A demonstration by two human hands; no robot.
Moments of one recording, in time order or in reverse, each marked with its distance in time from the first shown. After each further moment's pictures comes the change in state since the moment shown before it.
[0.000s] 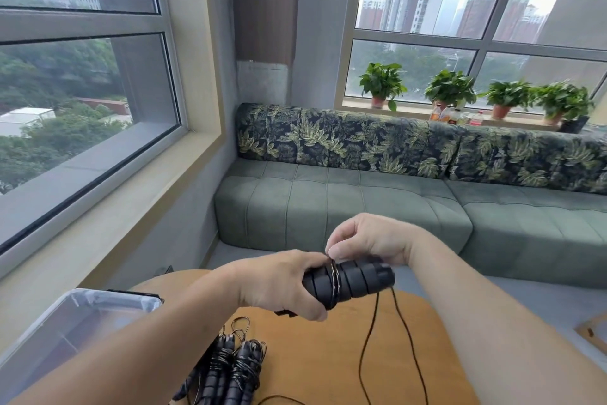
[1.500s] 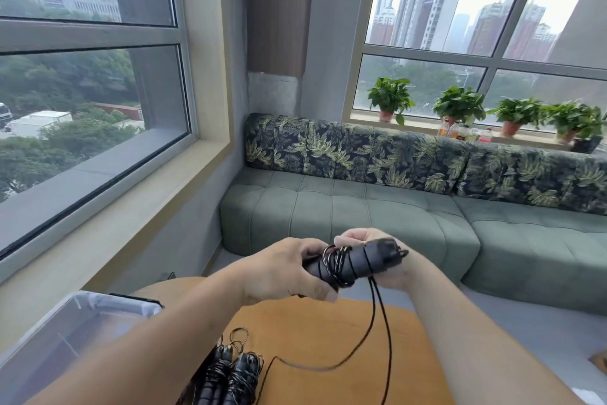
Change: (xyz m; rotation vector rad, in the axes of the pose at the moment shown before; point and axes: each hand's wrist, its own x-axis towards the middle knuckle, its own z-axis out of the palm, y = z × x) left_hand 0.011 0.000 -0.007 -0.393 0.208 0.049; right_hand -0.001 0.008 0.007 0.364 0.207 -0.084
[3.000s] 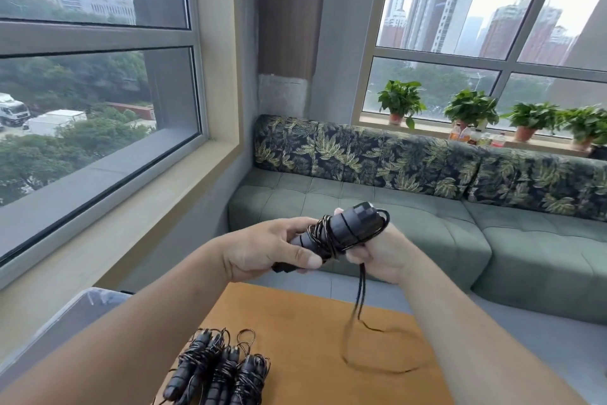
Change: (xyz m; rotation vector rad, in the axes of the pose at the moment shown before) left_hand -0.005 -0.002 -0.044 -0.276 -0.127 0.102; right_hand 0.020 -0.017 0.020 0.177 -0.004 -0.096
